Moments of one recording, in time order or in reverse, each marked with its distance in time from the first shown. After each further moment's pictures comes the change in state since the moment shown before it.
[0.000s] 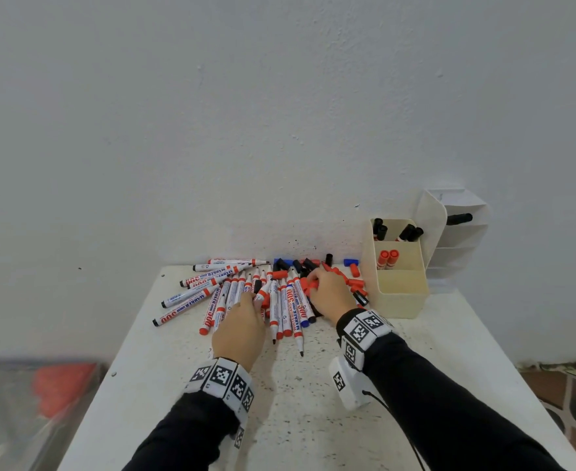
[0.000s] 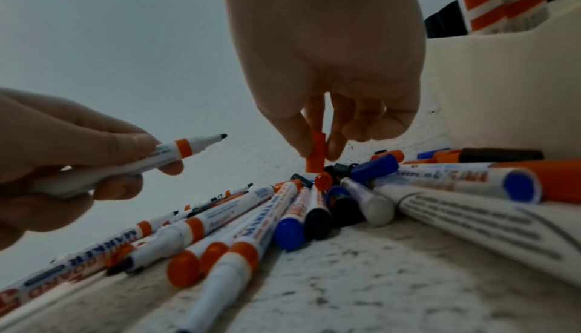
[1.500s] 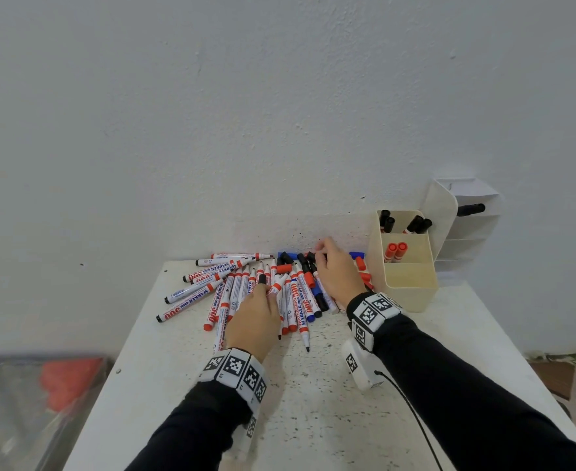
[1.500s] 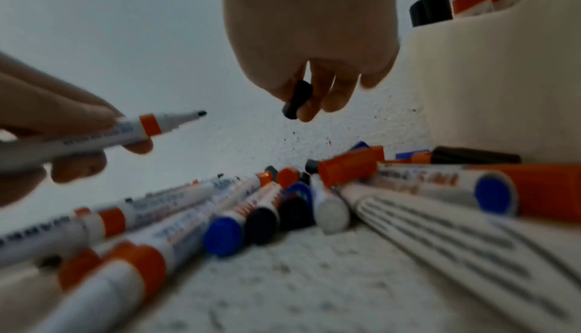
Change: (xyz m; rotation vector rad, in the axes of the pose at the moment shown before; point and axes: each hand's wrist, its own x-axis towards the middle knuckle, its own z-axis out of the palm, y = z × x) left_hand 0.008 0.006 0.006 -0.064 -0.028 0.051; right_hand 0.014 -0.002 -0.008 0.121 0.164 -0.139
